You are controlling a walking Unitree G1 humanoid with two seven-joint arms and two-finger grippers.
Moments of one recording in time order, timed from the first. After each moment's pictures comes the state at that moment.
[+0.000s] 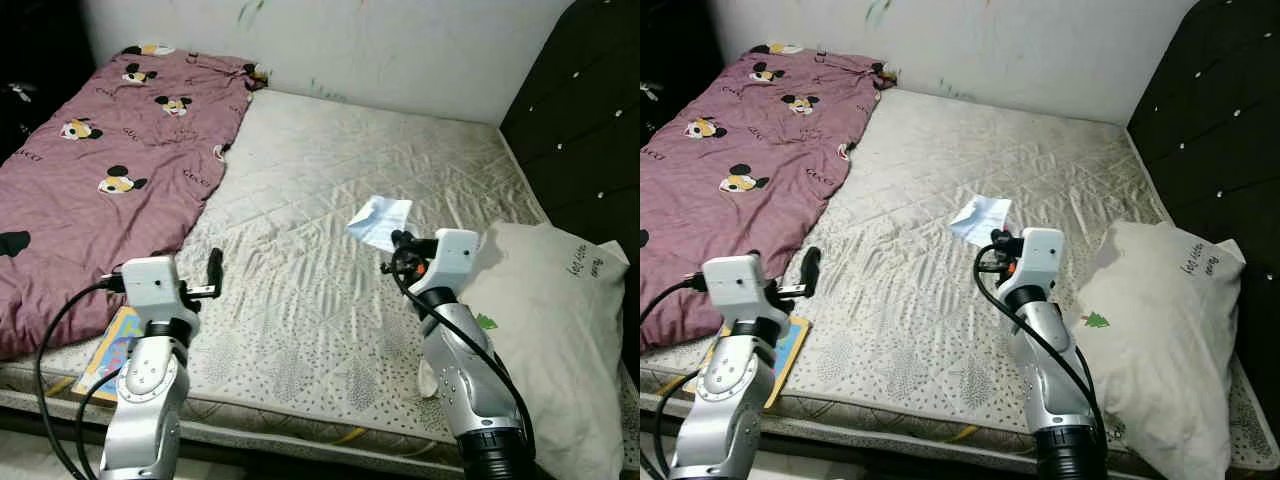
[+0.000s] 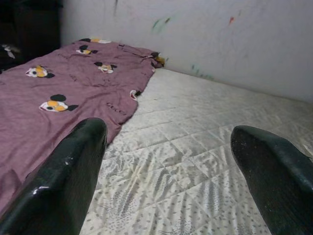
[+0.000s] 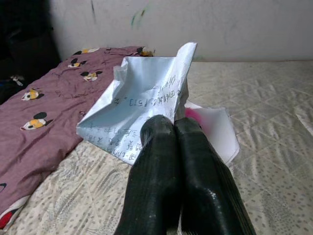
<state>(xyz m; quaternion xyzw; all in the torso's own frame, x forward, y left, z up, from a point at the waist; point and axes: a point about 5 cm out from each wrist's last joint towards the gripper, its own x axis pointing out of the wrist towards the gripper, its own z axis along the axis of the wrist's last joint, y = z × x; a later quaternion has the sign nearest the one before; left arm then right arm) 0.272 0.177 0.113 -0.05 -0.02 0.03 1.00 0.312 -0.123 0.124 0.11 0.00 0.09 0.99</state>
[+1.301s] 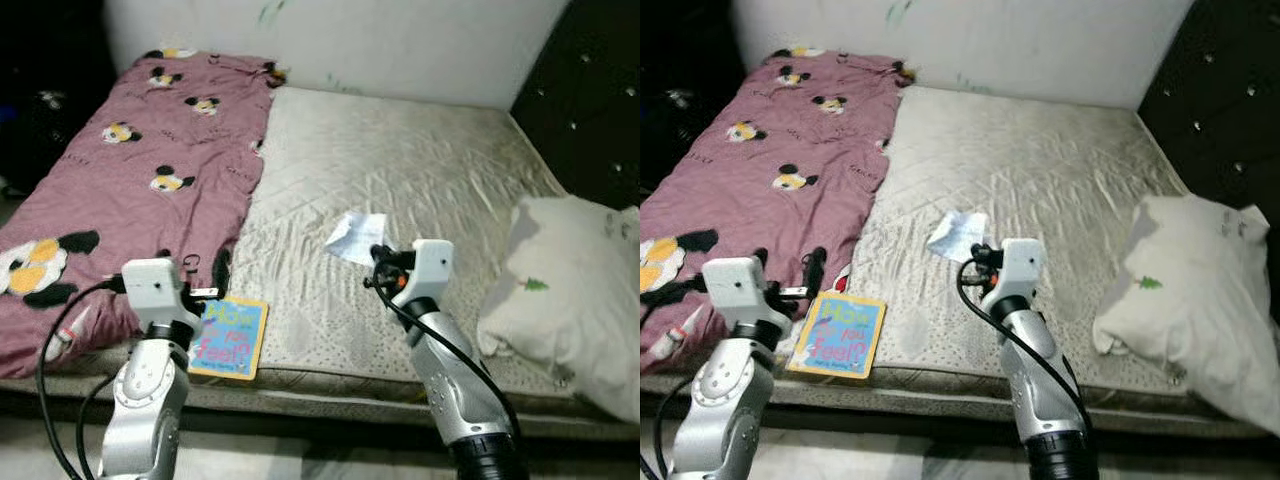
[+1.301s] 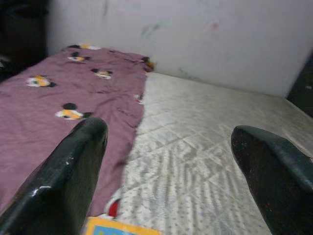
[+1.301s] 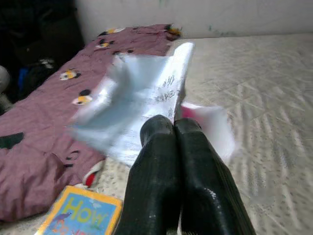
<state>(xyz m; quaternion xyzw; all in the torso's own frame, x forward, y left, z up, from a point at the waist) 0.269 0.168 0.117 -0.07 -0.04 -0.02 1.00 0.308 -0.111 0.111 0.10 0.03 0.12 0.99</state>
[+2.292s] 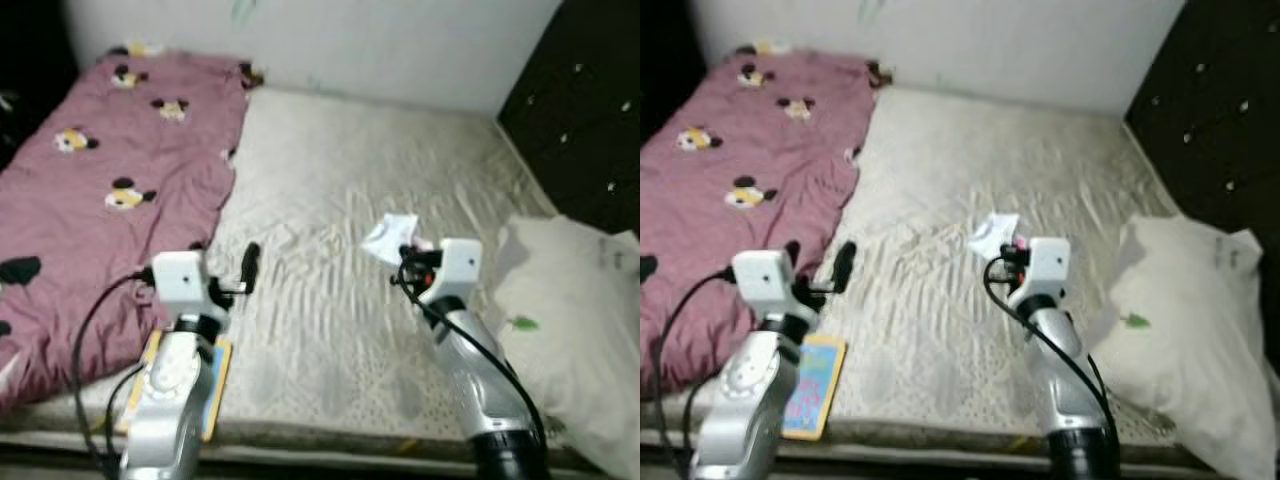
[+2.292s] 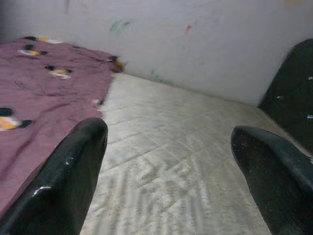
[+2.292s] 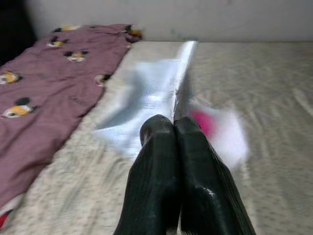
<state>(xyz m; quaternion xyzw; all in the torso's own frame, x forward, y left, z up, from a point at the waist) 0.272 0.153 0.122 -0.08 -0.05 -0.04 1.00 0.312 -0.129 0.109 0.09 0.03 0.09 0.99</state>
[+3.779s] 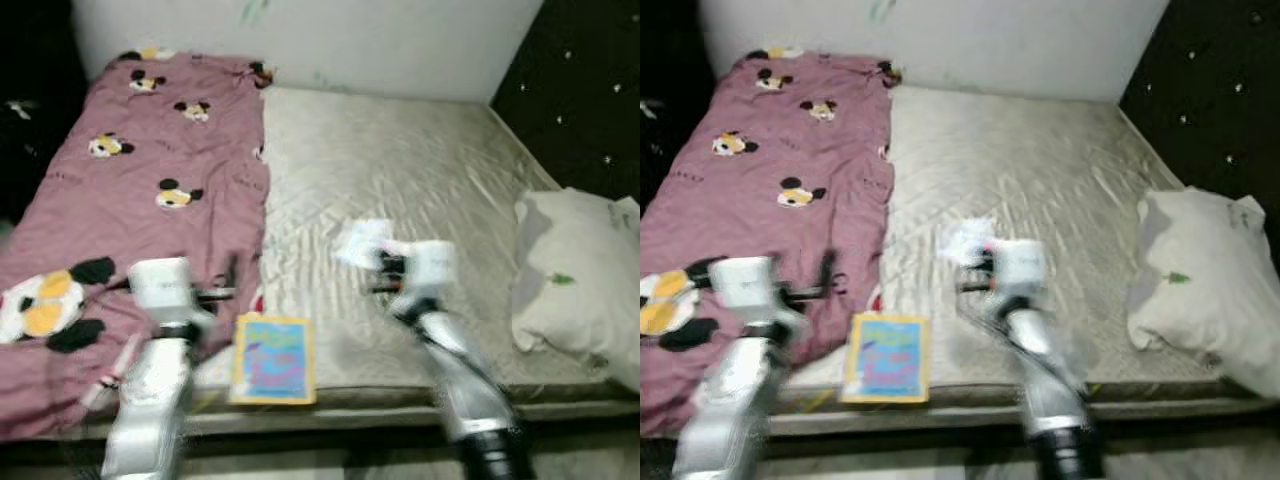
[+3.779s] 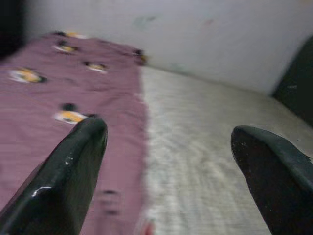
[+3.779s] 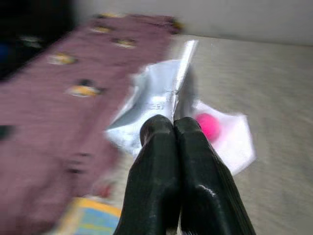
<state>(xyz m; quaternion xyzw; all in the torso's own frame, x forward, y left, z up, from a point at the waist) 0.269 0.167 0.117 -0.09 -0.03 -0.01 1.00 0.309 -0.102 0.109 0.04 0.04 0.17 0.98</state>
